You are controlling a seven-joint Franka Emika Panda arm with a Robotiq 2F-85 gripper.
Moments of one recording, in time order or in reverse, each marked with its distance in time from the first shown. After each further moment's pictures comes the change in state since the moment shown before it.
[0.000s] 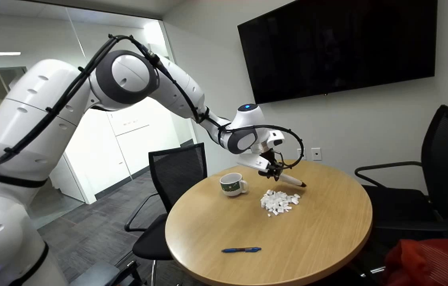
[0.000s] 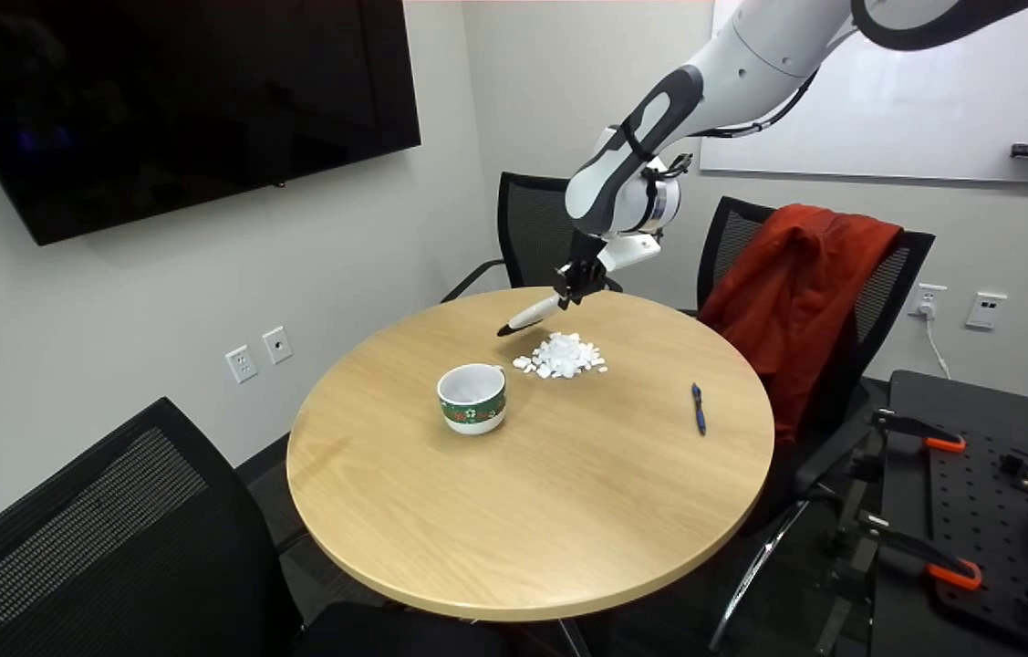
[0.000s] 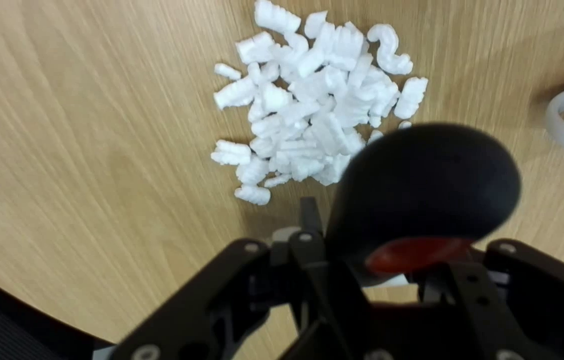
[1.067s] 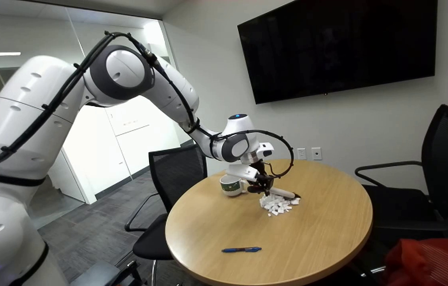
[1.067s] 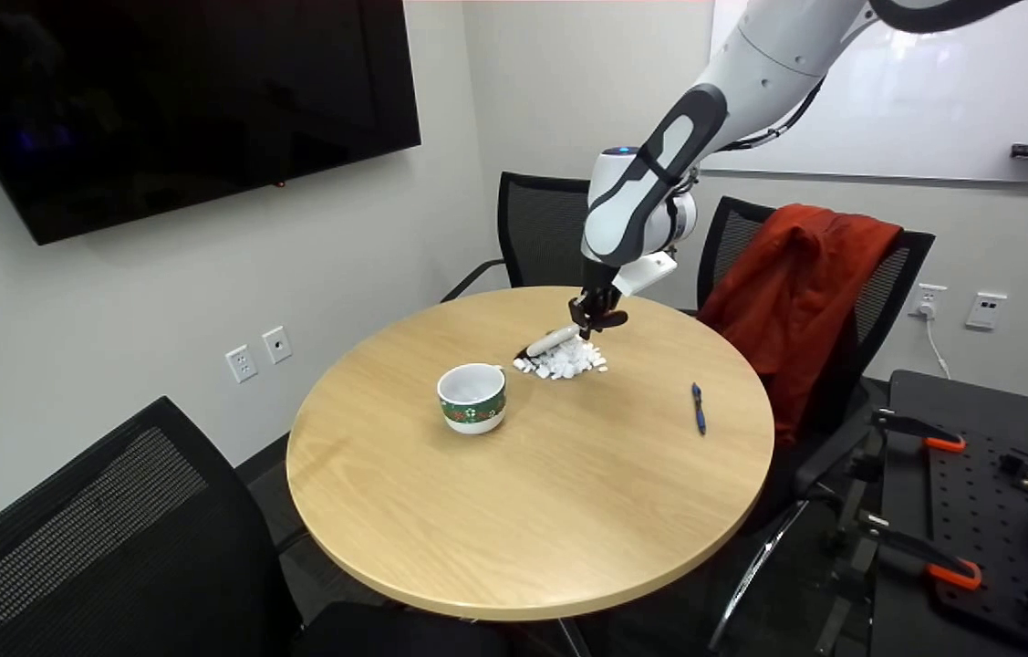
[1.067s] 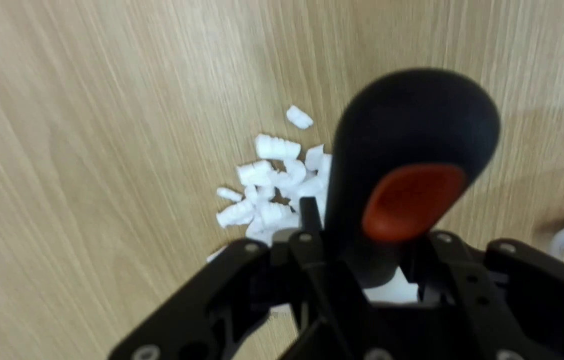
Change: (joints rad) arm 0.007 -0.046 0.019 -0.154 -0.236 -0.012 0.180
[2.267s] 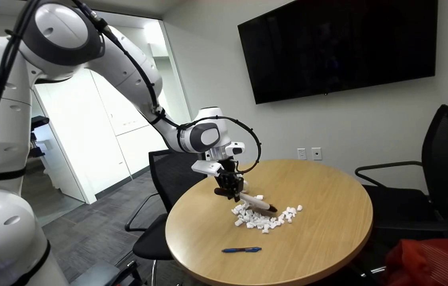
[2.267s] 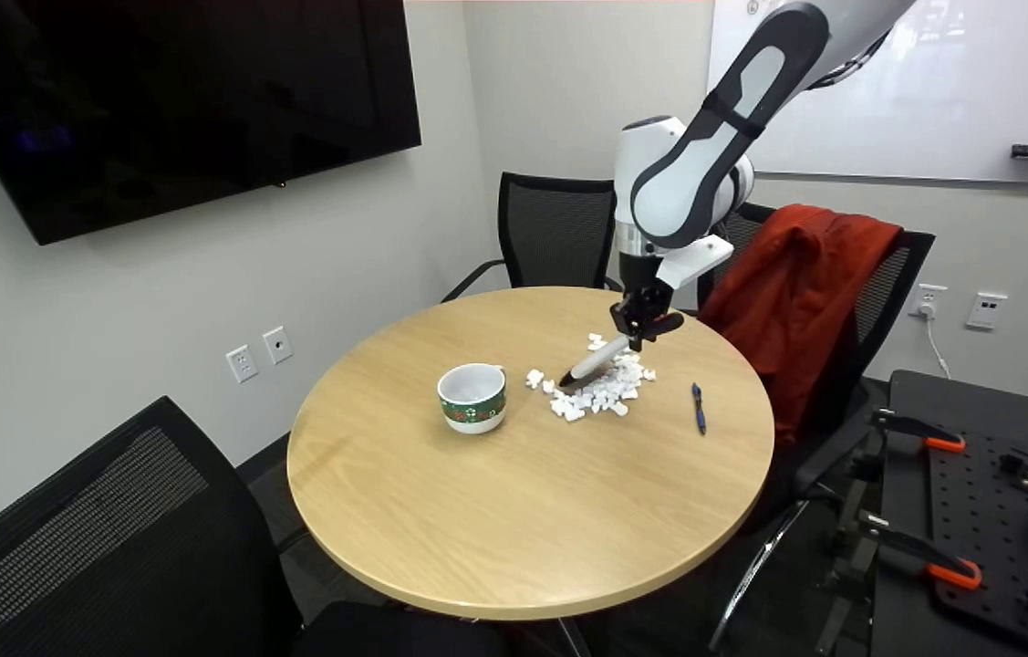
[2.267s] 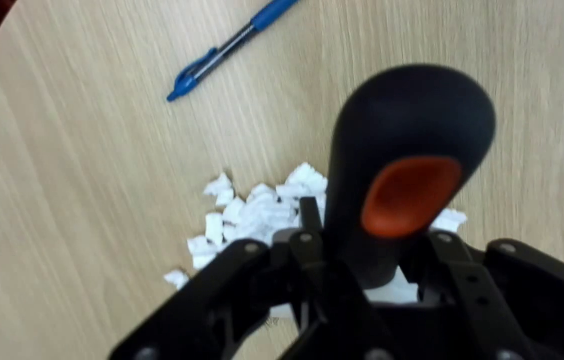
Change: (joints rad) arm 0.134 -0.336 -0.064 -0.381 -0.112 -0.130 0.207
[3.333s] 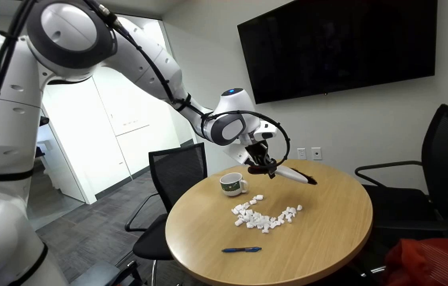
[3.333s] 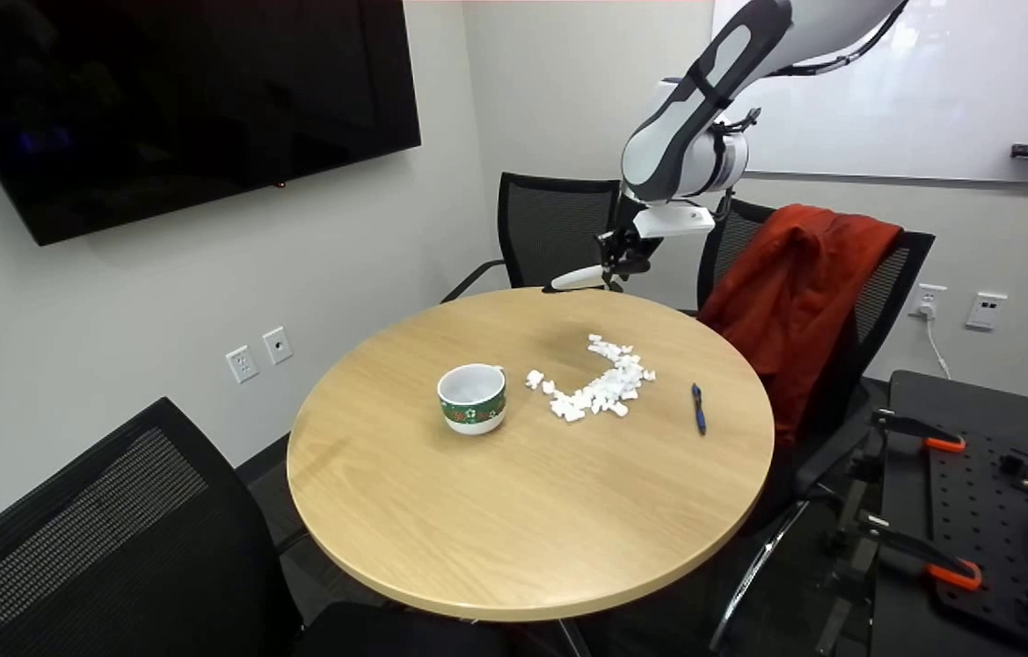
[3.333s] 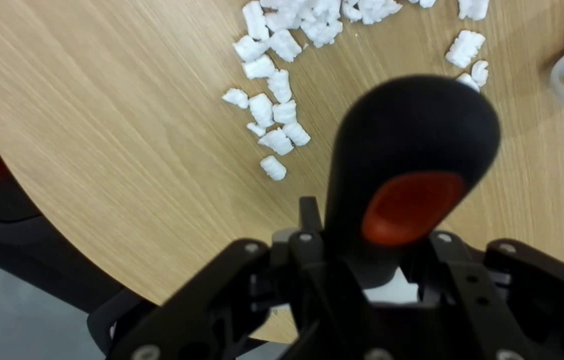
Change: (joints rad) arm -0.187 0.071 0.036 0.172 0.229 0.206 -0.025
